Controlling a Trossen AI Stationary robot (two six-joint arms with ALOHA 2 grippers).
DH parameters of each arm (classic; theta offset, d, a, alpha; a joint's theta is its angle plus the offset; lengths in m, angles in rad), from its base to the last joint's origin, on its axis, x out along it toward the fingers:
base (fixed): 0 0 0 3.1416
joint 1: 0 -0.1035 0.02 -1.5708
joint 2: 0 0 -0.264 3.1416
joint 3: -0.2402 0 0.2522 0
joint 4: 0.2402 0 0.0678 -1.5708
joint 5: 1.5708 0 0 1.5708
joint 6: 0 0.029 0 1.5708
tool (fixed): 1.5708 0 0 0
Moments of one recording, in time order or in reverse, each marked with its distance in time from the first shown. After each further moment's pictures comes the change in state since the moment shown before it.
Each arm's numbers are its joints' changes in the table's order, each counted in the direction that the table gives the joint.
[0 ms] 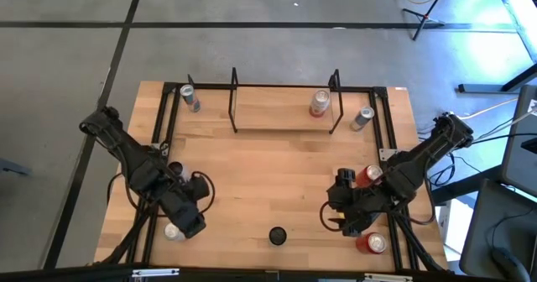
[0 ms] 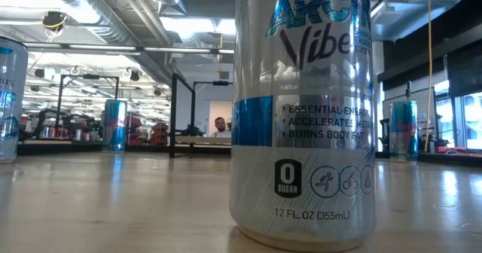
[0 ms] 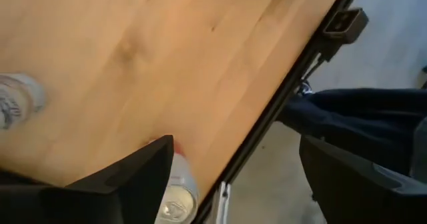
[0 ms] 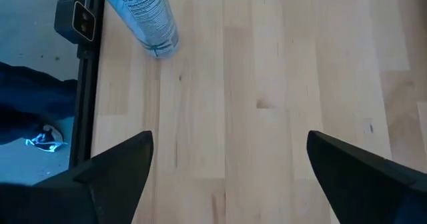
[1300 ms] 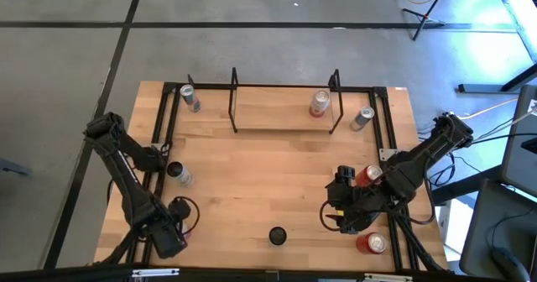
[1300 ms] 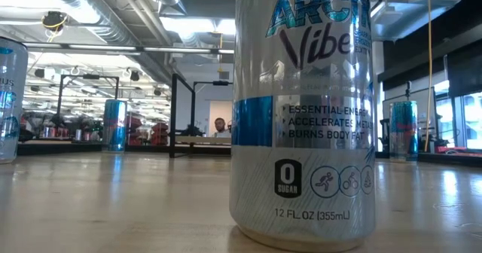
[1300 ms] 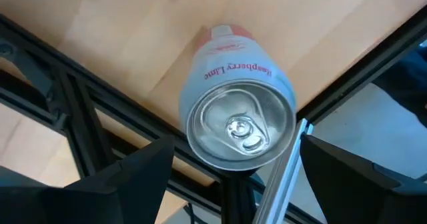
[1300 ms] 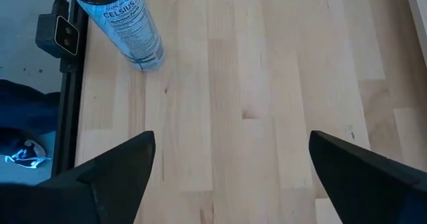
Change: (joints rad) left arm 0.251 -0.092 0.237 -0.035 0.196 -0.331; right arm 0.002 0.000 0.000 -0.002 0.068 -0.001
